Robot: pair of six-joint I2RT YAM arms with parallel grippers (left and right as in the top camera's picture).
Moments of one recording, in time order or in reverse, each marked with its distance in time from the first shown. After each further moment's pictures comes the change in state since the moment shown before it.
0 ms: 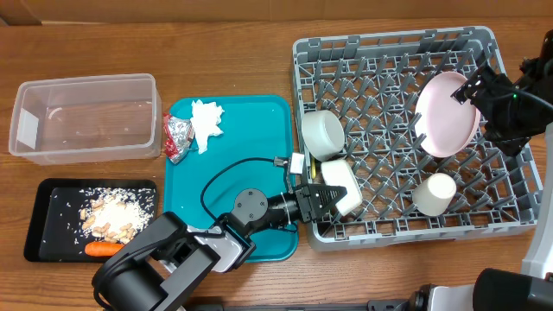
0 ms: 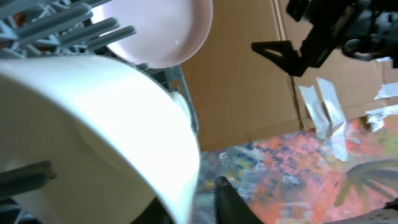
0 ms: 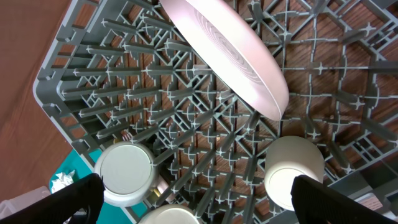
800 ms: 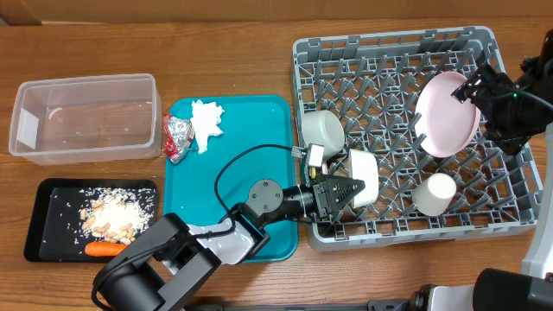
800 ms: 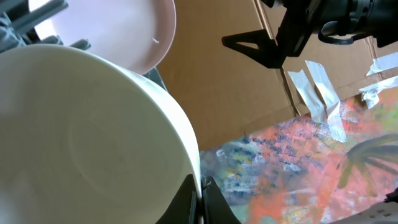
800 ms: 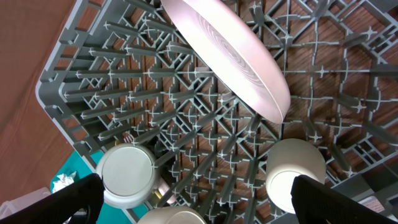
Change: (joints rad) left arm -0.046 -0.004 0.134 -0.089 0.008 0.089; right arm 0.000 0.000 0.000 0.009 0.000 0.002
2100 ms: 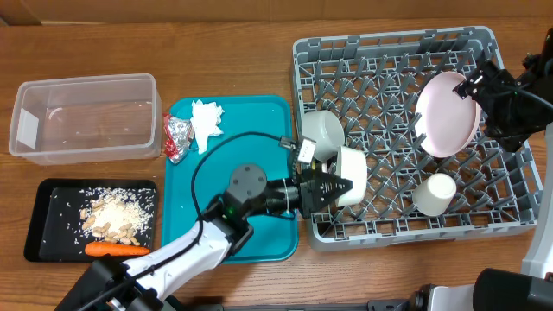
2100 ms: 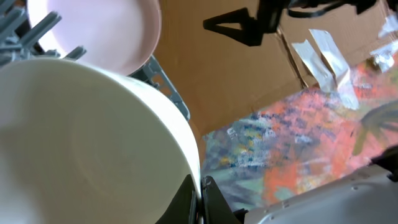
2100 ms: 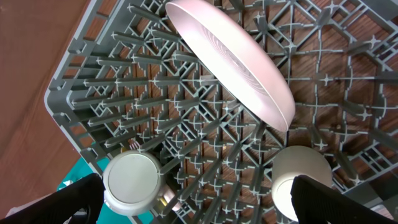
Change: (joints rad) left arm 0.088 -0.279 0.016 -0.399 0.137 0.183; right arm 0.000 0.000 0.000 0.029 0.000 0.019
